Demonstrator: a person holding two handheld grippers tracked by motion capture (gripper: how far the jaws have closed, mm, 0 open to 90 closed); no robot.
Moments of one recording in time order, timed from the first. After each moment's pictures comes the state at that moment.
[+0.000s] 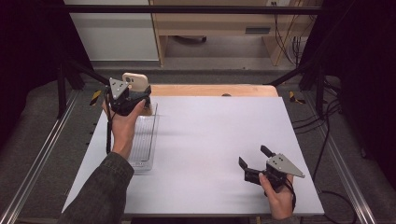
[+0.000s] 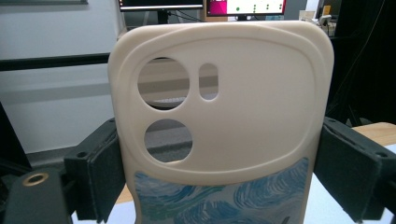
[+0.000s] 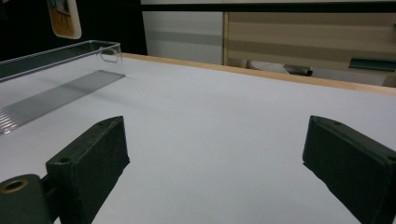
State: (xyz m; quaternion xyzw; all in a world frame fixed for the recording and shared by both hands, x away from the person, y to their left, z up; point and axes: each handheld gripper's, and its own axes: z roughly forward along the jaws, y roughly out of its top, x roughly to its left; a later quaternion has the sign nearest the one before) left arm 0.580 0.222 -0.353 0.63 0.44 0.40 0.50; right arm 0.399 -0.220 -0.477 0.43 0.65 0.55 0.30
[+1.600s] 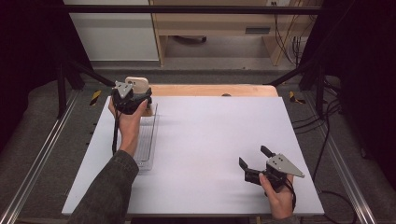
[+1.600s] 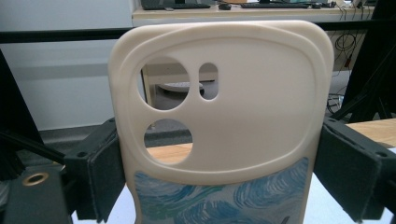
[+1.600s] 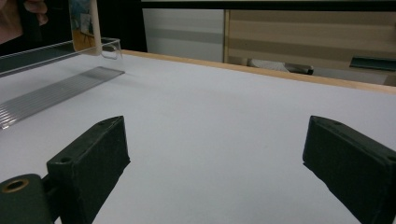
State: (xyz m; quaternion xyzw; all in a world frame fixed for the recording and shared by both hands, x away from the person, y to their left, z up) left arm 0.620 0.230 -0.400 0.62 0.48 0.41 0.47; right arm 0.400 -0.221 -0.480 0.43 0.65 0.55 0.30
